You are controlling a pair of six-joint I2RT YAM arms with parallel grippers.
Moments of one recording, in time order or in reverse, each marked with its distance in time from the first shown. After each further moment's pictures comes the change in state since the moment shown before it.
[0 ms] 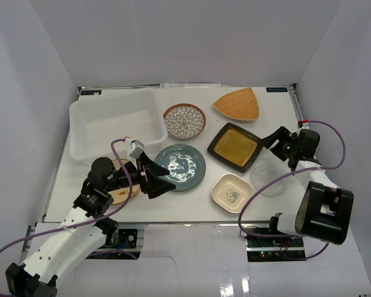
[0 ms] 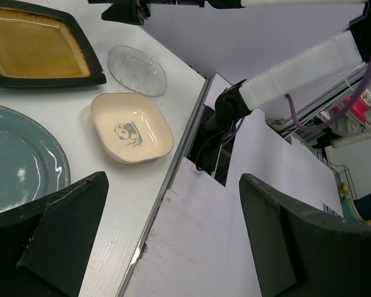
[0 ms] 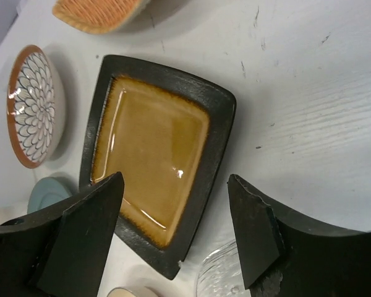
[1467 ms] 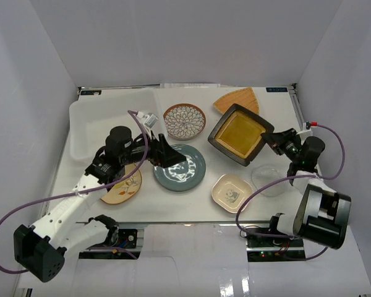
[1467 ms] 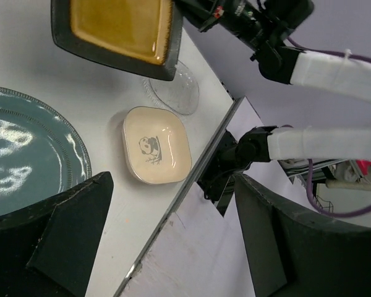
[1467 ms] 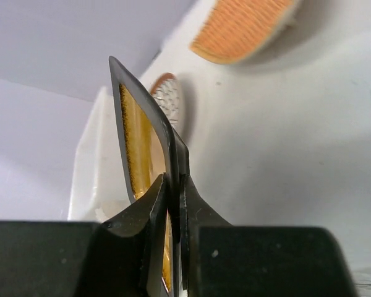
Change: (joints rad) left arm -0.010 0.364 0.299 -0.152 -0.151 -0.058; right arm -0.059 0.069 -0.151 0.557 -0.288 0.394
